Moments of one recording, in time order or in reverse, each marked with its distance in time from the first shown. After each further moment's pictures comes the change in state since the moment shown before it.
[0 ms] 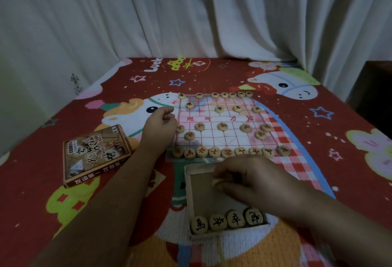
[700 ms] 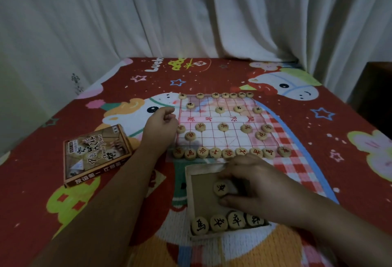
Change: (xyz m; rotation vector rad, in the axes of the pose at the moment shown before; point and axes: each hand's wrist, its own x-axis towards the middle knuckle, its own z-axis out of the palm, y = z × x) left_hand -0.002 0.003 -0.001 -0.004 -0.004 -0.007; right_hand -0.006 0.016 0.008 -0.147 -0.006 -0.031
